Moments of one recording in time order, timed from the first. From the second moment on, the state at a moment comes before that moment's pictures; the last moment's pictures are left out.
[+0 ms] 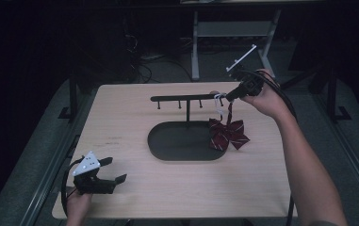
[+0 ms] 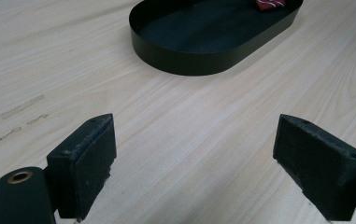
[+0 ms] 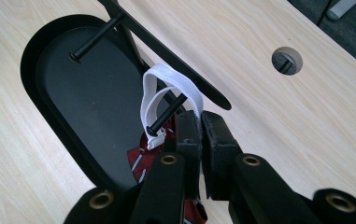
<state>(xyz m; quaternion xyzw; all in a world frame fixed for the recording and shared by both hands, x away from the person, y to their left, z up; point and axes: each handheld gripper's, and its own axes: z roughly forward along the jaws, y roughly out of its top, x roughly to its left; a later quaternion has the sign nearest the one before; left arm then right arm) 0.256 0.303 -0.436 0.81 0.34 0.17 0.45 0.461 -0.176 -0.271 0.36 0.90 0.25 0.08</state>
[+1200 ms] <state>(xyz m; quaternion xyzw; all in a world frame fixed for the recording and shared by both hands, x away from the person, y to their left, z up) 0.256 0.302 -0.436 0.81 0.34 0.16 0.45 0.464 -0.177 -0.286 0.36 0.90 0.25 0.07</state>
